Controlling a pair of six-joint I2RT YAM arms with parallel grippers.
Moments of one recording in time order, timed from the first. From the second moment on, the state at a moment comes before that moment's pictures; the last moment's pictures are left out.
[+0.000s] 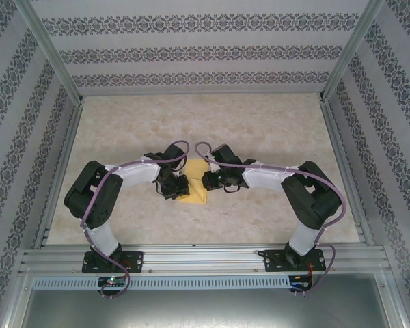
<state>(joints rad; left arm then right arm) -0.54 1.76 0.99 -0.60 0.37 -0.80 0.67 1.75 0.94 -0.18 -0.31 0.43</state>
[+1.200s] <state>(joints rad) -0.54 1.76 0.99 -0.60 0.36 -0.80 0.67 1.81 0.99 -0.26 -0.28 0.39</state>
